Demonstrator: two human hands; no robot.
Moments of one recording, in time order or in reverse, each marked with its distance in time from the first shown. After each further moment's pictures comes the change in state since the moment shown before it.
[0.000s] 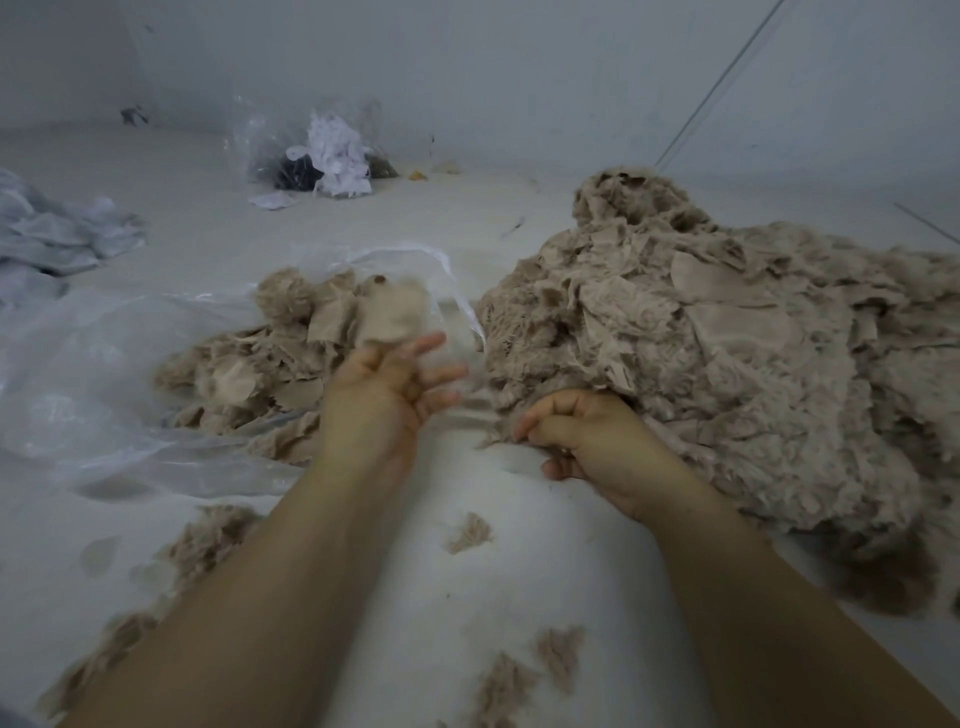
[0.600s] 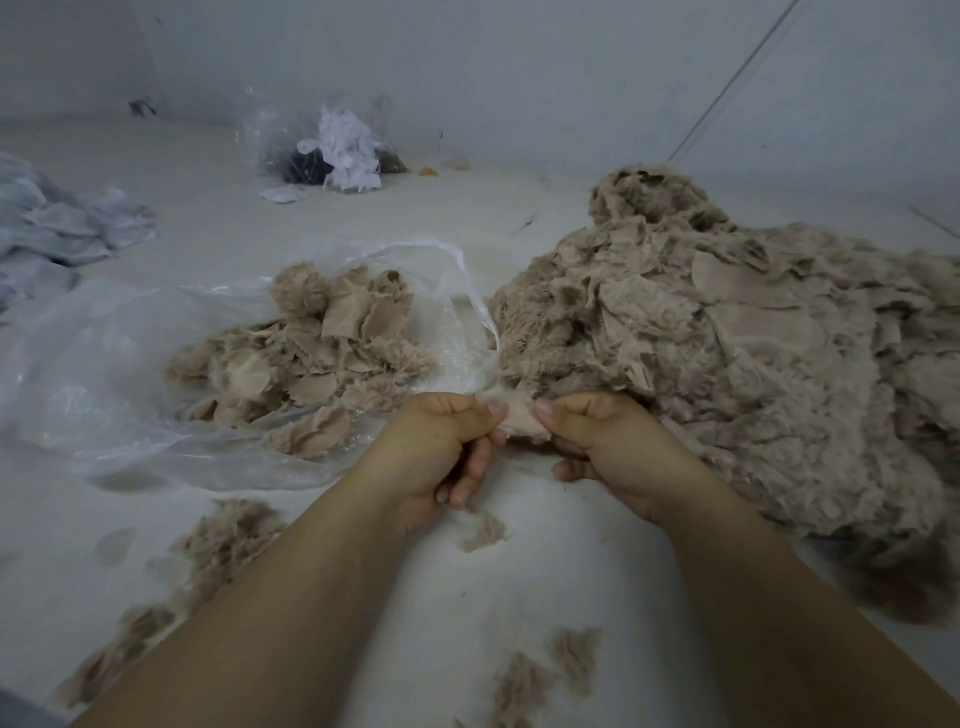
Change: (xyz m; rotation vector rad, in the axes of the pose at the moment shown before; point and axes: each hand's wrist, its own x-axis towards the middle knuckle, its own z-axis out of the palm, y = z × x) left_hand -0.016 -0.016 -0.009 0.370 -0.308 -0.258; right_hand -0.004 -0.001 0.004 0.044 -0.076 -0.014
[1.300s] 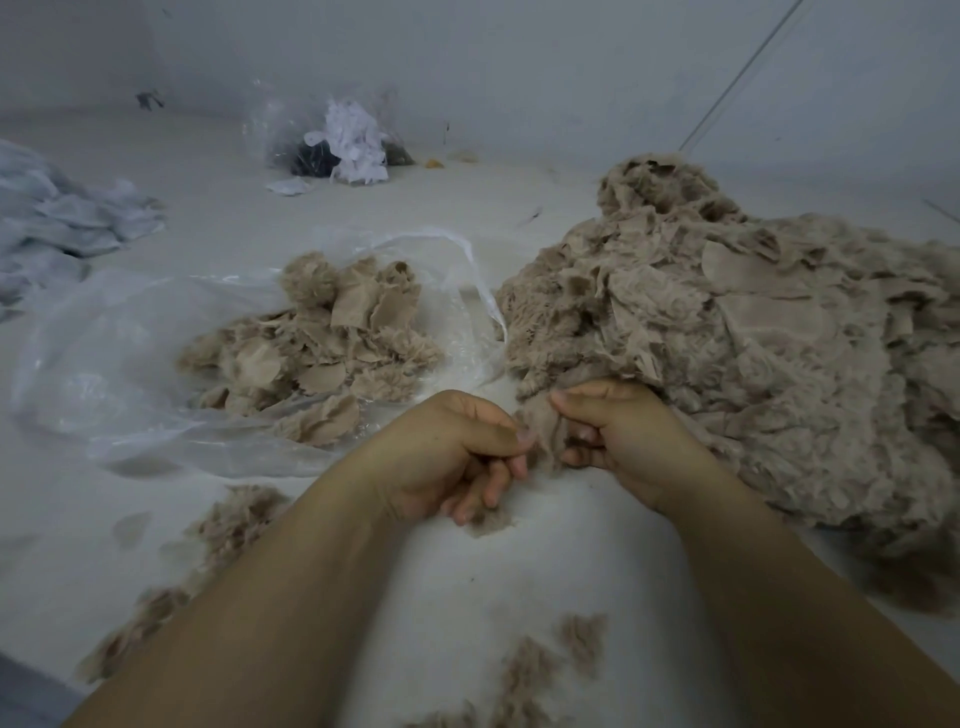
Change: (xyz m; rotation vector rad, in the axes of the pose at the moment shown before) left_hand -0.004 0.006 -0.010 0.113 -0.324 -0.130; right_hand -0.002 -0.003 0.000 0.152 0.057 0.036
